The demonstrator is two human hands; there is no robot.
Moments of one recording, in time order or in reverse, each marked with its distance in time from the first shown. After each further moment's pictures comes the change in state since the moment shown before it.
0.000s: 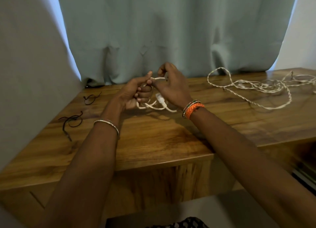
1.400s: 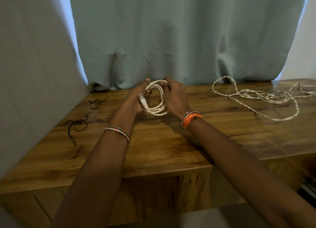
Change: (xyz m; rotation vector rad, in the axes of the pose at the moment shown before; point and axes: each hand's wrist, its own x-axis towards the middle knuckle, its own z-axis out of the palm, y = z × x) left_hand 0.007 0.004 0.005 -0.012 0.466 -0.067; right_hand 0.000 -0.003 0.019 0.166 0.026 0.085
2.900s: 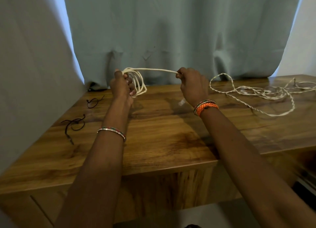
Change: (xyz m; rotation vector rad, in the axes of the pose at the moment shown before) left_hand 0.005 0.011 -0.012 -0.397 0.281 0.359; right_hand 0.025 0.031 -0.049 -0.641 0.020 -0.062
